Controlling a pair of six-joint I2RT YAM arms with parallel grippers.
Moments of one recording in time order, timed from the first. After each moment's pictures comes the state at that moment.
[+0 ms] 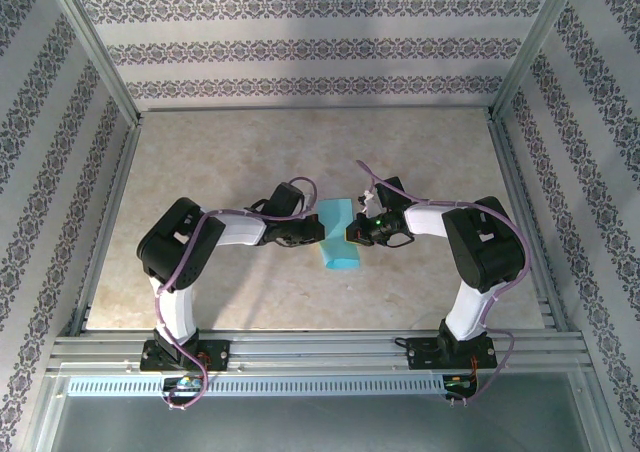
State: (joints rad) left arm -0.56 1.90 0.93 0.09 0.47 -0.73; right arm 0.35 1.80 0.84 -0.18 -0.66 0.49
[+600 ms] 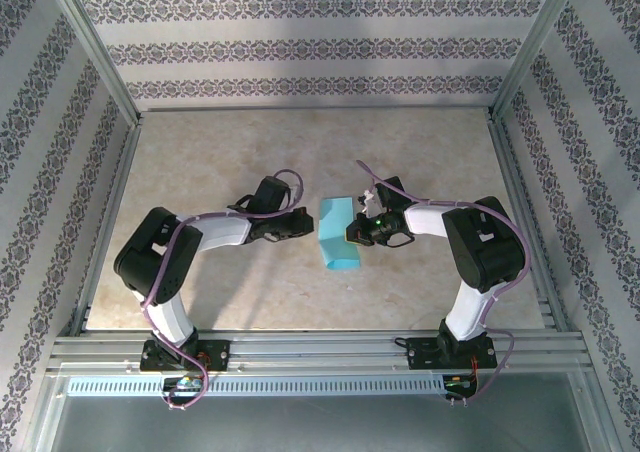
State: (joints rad) left arm -0.53 1.77 0.90 0.03 0.45 -0.68; right arm 0.35 1.80 0.84 -0.18 -0.66 0.49
